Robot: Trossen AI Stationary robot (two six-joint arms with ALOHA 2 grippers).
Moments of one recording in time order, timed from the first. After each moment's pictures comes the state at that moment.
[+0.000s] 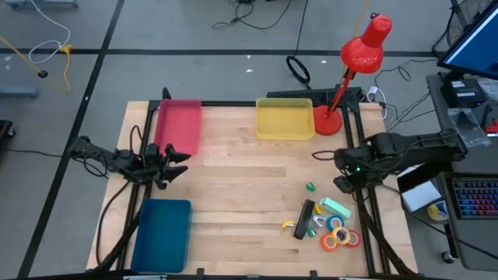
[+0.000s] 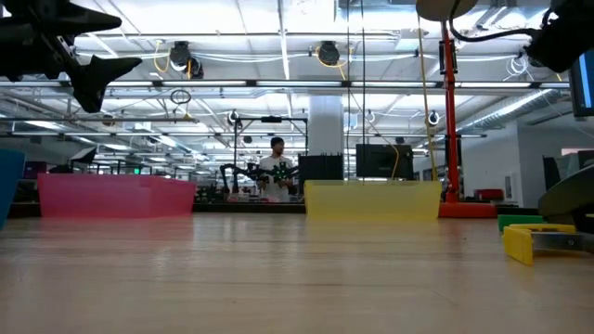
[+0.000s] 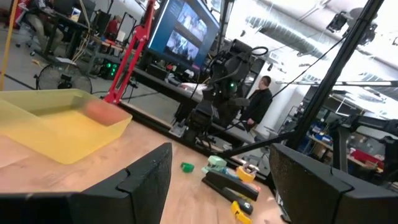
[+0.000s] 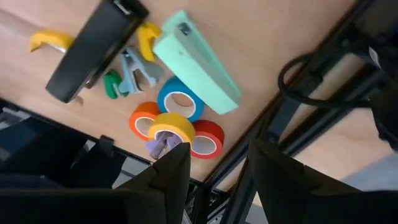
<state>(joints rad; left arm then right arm) -0.36 0.03 0.02 0.22 -0.45 -0.37 0.13 0.89 0.90 -1.45 -0.42 1.32</state>
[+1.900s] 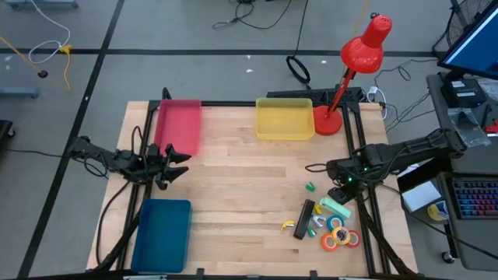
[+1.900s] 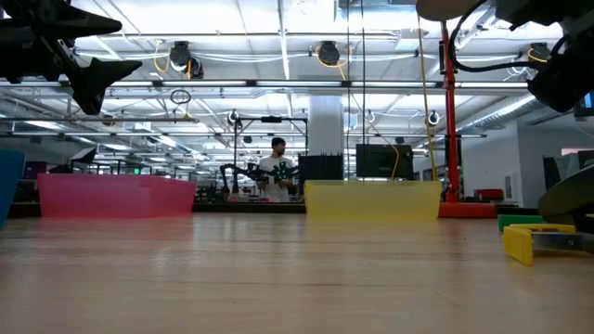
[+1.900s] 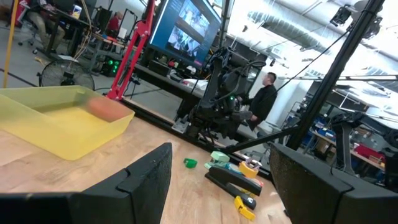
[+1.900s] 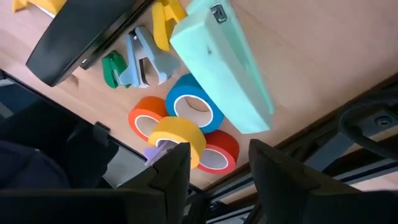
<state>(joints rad) -0.36 0.03 0.02 0.20 -0.45 -0.37 0.19 0.89 0.66 -1.17 -0.50 1.23</state>
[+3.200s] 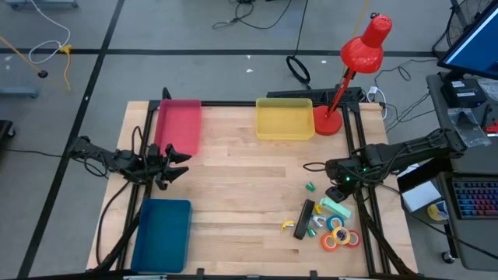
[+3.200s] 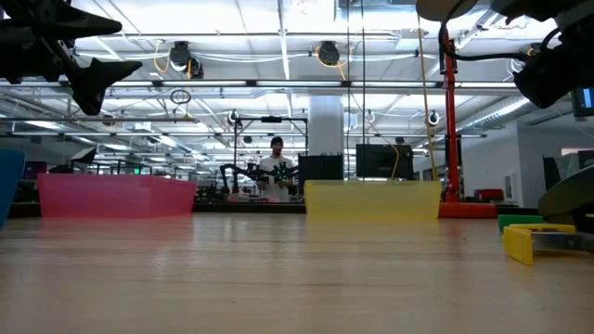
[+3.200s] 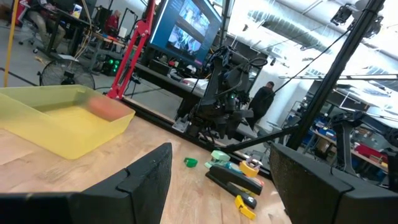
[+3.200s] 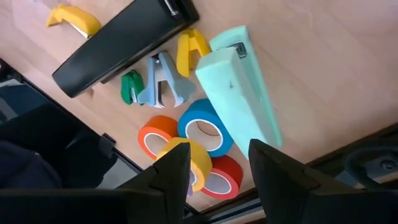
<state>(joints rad) -0.36 0.03 0.02 0.20 -0.45 -0.37 0.19 0.89 0.66 -1.07 -0.44 1.17</state>
